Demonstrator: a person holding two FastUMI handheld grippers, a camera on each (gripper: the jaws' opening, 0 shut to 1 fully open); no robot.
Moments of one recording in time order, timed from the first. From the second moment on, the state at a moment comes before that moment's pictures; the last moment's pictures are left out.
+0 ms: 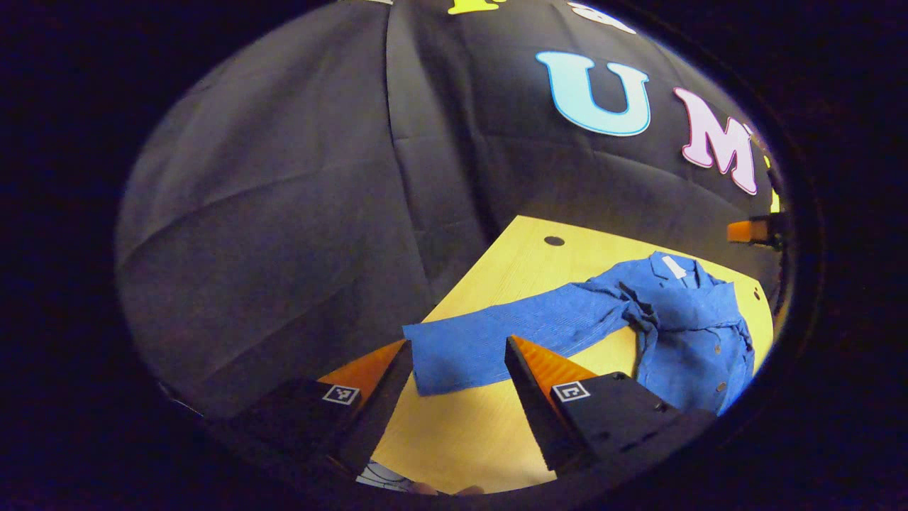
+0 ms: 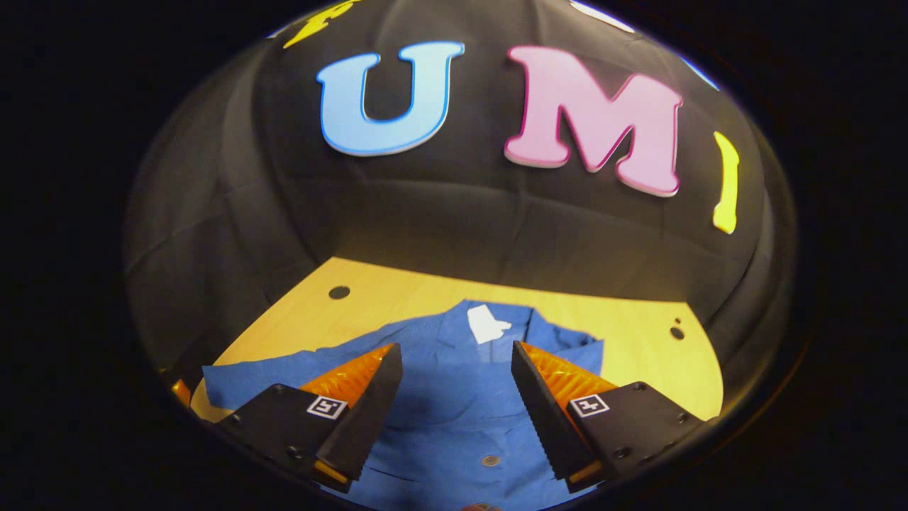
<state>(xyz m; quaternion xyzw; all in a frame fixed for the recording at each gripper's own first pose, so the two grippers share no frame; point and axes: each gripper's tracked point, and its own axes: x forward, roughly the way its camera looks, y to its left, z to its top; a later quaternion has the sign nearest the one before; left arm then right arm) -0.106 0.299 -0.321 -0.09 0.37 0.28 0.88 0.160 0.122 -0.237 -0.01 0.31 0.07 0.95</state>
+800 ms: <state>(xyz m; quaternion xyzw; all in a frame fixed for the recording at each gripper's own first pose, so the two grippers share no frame) -0.110 0.332 -0.408 -0.15 0.46 0.35 0.80 0.076 -0.017 -0.081 -0.08 0.12 0.01 0.99</state>
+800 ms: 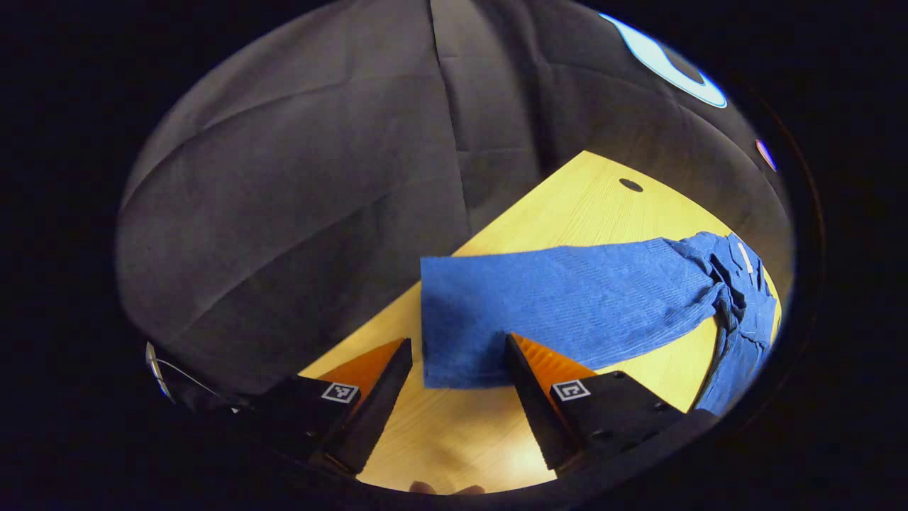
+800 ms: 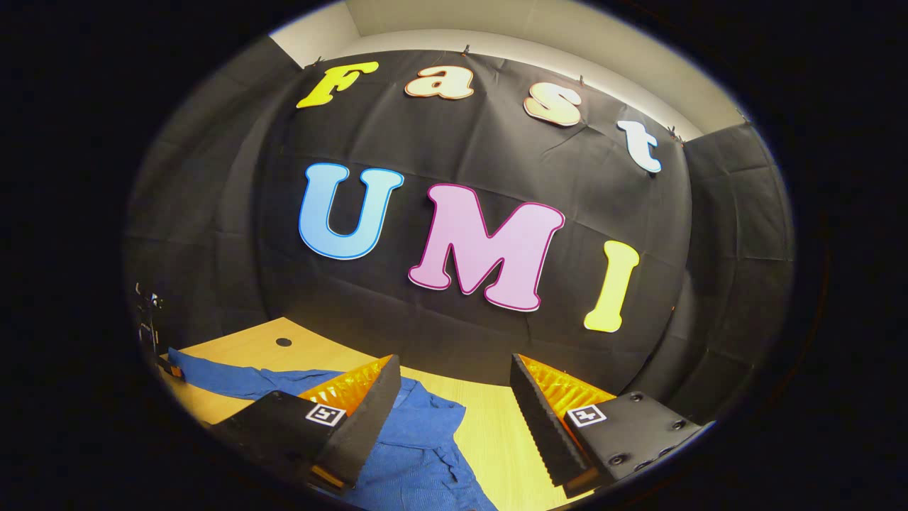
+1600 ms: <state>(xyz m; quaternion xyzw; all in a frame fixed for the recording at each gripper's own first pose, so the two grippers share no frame) -0.082 0.319 -0.409 -0.16 0.47 0.31 0.81 0.061 -0.022 -0.089 -0.08 0.14 0.03 0.99</state>
